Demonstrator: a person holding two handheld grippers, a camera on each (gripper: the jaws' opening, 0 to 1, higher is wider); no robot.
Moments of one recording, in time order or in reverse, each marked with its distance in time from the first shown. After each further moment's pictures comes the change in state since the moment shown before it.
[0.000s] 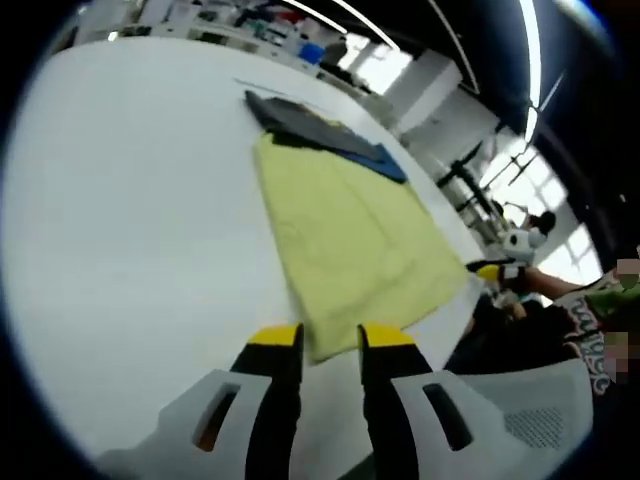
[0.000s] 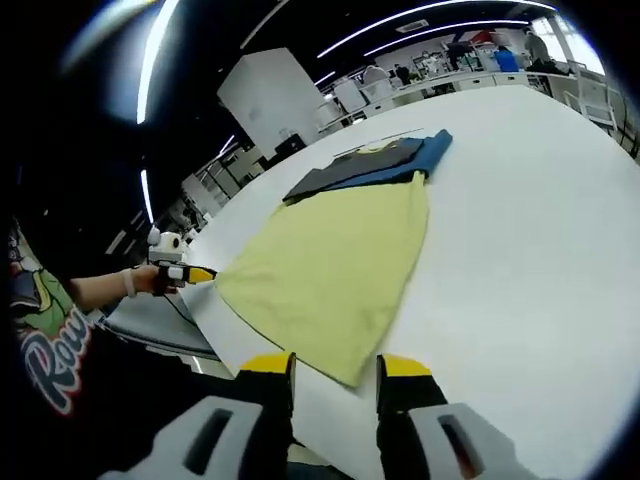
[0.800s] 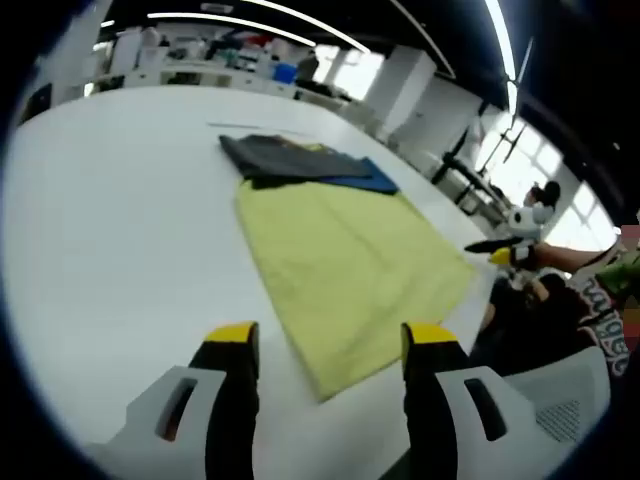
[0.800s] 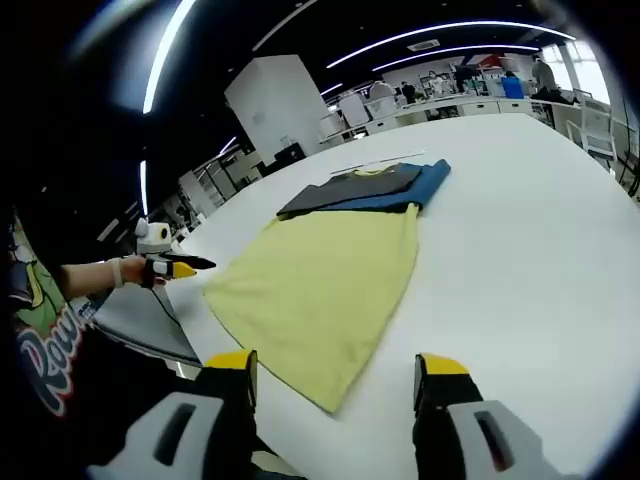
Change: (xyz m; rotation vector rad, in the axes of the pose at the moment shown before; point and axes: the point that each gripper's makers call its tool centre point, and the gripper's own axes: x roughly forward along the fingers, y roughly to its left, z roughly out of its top) left arm -0.002 -0.006 0.031 0.212 -0.056 0.043; right arm -0.004 -0.008 0.021 -0.098 -0.049 -0.055
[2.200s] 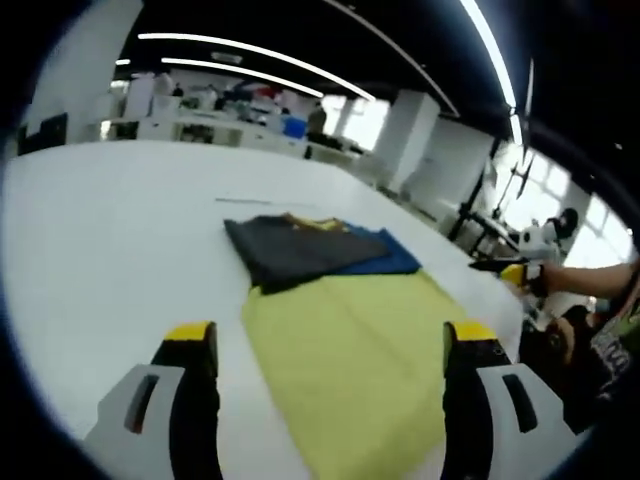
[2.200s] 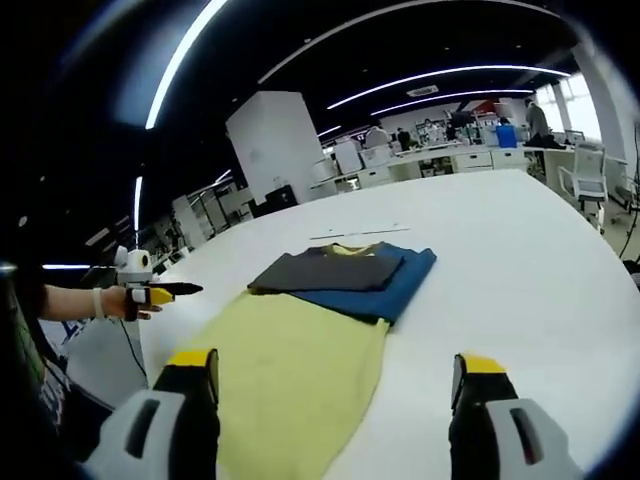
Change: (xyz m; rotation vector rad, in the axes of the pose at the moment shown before) left arm 0.026 0.017 0.096 0.030 -0.255 0.084; right arm 0.022 -0.039 0.109 -0.077 -0.197 -0.079
